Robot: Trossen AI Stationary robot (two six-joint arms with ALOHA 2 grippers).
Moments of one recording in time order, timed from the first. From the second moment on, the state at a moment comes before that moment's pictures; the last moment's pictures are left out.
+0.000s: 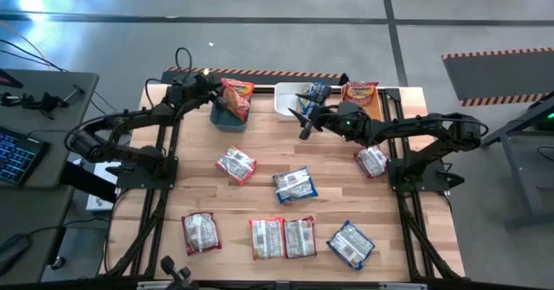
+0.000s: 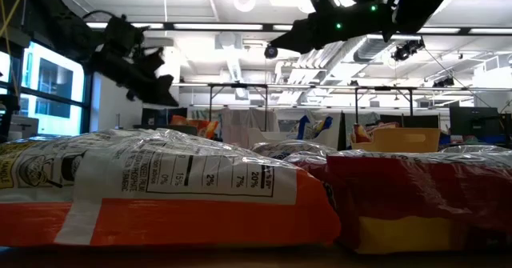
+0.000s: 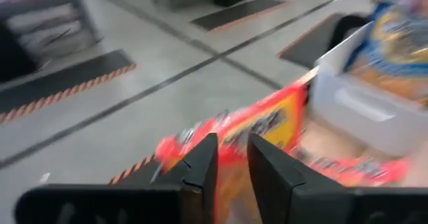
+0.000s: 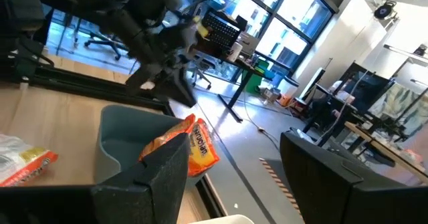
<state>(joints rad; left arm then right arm) 0.96 1.27 0.46 0.48 0.10 0.10 -0.25 1.45 0.74 0.72 0.26 -0.50</state>
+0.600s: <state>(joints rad) 0.75 1.48 1.08 -0.55 0.01 0.46 -0.26 1.45 0.74 0.54 0.12 -0.51</state>
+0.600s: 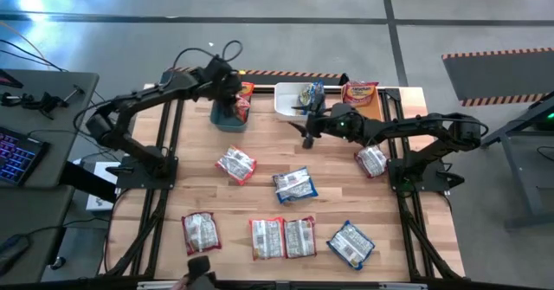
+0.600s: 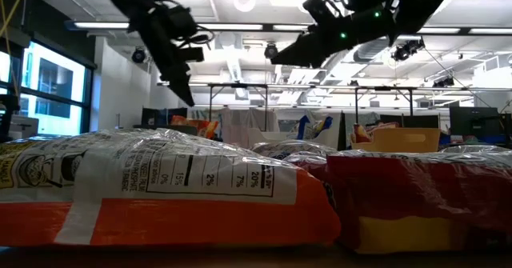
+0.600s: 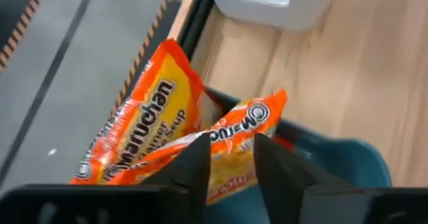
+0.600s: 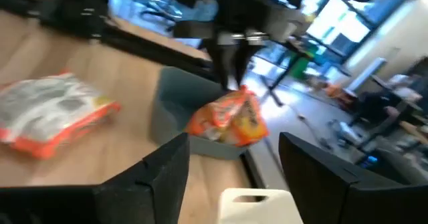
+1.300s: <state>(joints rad) 0.68 1.88 1.58 -1.06 -0.08 0.81 -0.37 1.44 0.74 0.41 -0.19 -0.49</state>
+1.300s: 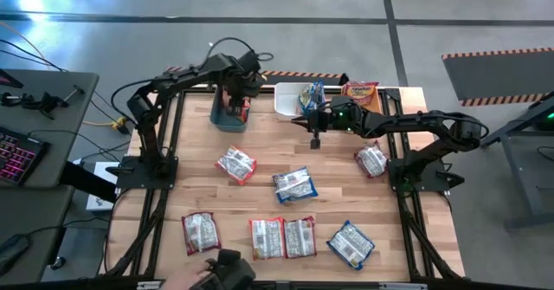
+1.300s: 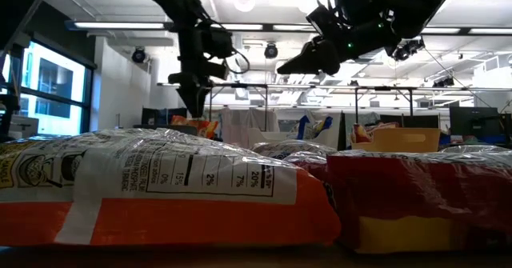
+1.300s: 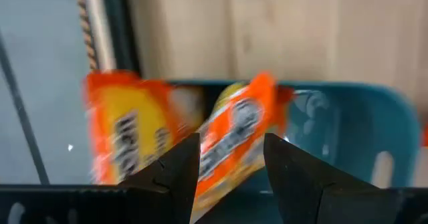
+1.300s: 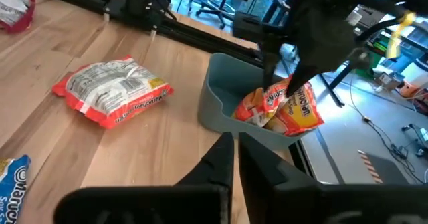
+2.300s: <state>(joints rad) 0.64 1.95 1.58 -0.95 -0.22 0.59 -0.37 1.44 0.74 0.43 -0.19 -0.49</state>
